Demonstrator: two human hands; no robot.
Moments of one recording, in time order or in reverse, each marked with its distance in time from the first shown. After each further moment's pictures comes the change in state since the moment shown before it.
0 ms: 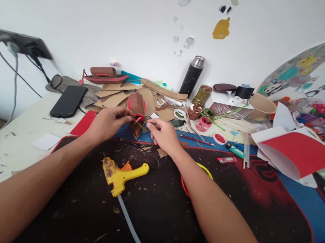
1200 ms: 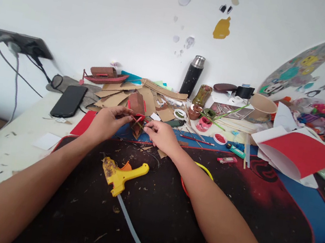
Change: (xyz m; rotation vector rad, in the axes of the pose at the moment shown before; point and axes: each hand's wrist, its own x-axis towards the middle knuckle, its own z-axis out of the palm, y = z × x) left_hand -0.001 0.005 -0.002 -0.048 -0.016 -0.013; right_hand 0.003 0.007 0.003 -0.187 -0.045 -0.057
